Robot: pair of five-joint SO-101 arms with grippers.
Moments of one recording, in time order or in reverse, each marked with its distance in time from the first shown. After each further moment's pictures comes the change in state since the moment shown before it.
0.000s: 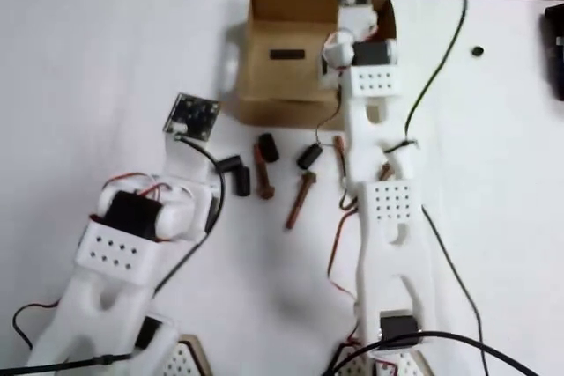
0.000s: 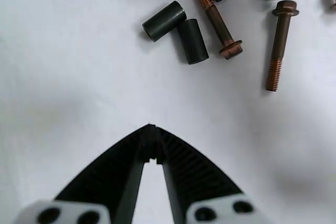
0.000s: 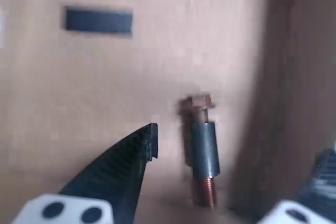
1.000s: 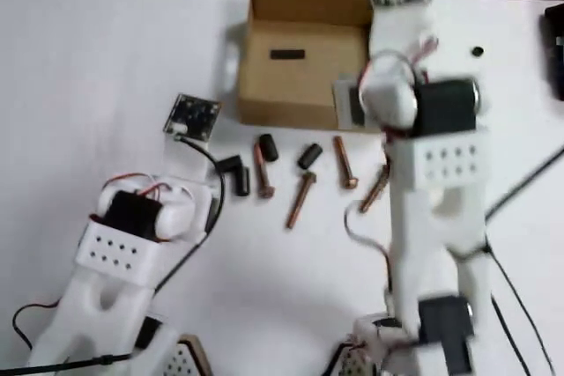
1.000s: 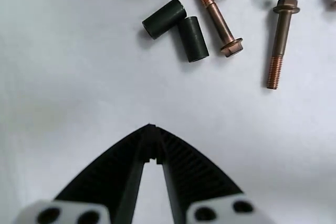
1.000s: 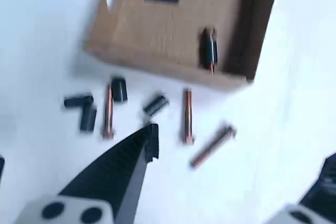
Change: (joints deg) left arm 0.0 0.0 0.0 0.4 0.0; right arm -4.4 -77.7 64.4 14.9 0.0
